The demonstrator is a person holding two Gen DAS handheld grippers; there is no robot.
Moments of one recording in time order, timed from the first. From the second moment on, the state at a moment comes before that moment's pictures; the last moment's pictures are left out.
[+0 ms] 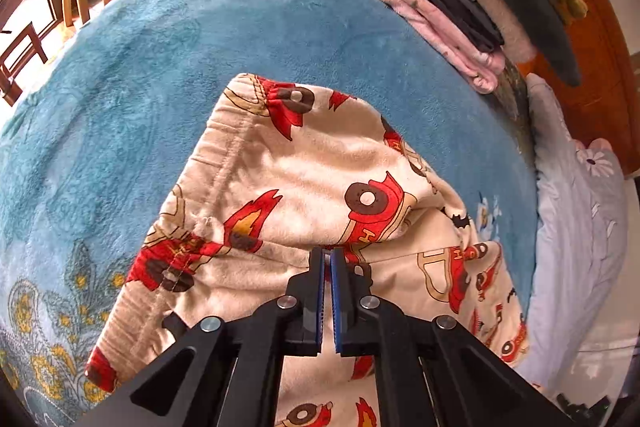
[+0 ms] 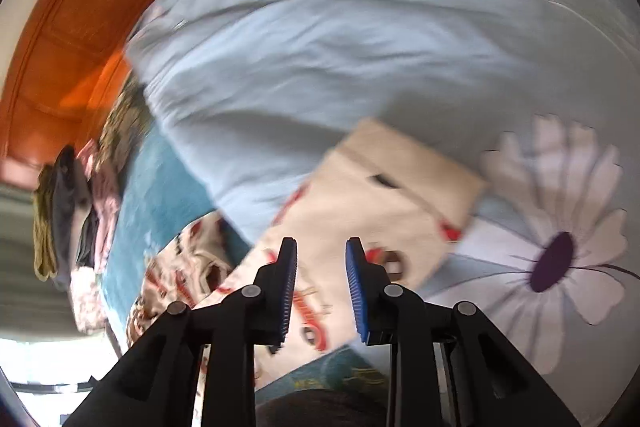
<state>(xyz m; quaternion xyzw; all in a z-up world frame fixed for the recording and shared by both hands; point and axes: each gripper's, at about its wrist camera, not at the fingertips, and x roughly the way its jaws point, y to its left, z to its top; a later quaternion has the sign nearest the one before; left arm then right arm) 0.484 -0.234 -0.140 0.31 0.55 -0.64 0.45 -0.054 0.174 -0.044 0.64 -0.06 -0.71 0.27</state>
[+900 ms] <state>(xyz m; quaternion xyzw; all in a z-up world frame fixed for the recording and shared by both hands) 0.484 -0.246 -0.161 0.32 0.56 -0.66 0.40 0.006 -0.074 -0.041 0.55 0.08 -0.74 0.38</state>
